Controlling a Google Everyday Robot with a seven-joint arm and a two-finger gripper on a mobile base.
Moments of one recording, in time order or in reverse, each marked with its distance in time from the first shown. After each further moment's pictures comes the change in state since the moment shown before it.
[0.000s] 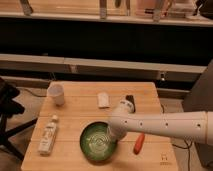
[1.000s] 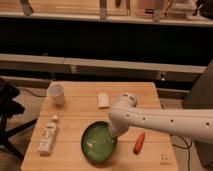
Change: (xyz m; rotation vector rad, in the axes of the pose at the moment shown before) arm 0.008 0.007 -0.033 -0.017 0.020 -0.020
